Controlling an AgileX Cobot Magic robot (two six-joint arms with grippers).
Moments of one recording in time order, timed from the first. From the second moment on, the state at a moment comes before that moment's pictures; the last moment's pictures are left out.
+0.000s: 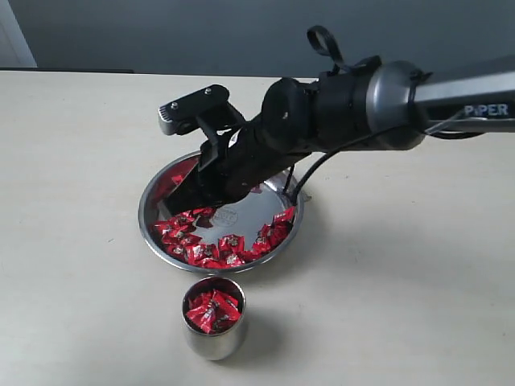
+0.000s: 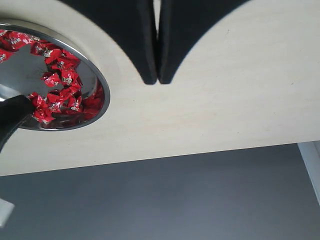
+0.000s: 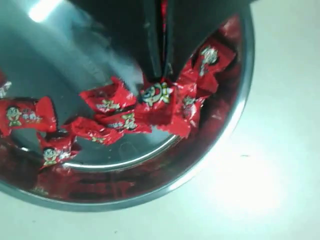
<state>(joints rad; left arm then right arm) -0.06 0.00 0.00 0.00 0.23 0.01 0.77 1.94 -1.25 0.51 0.38 -0.45</state>
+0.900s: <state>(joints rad) -0.06 0.00 0.00 0.00 0.23 0.01 0.77 1.63 -1.03 0.61 0.78 -0.49</state>
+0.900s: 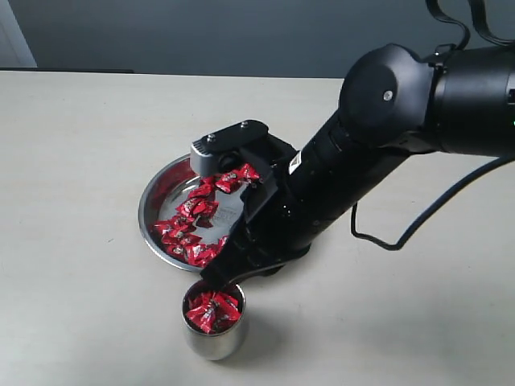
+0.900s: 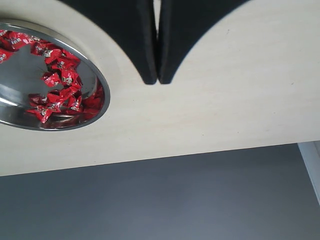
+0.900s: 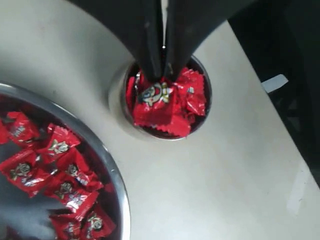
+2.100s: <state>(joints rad) -0.06 0.00 0.00 0.00 0.23 0.01 0.84 1.78 -1.03 0.66 0.77 -0.54</state>
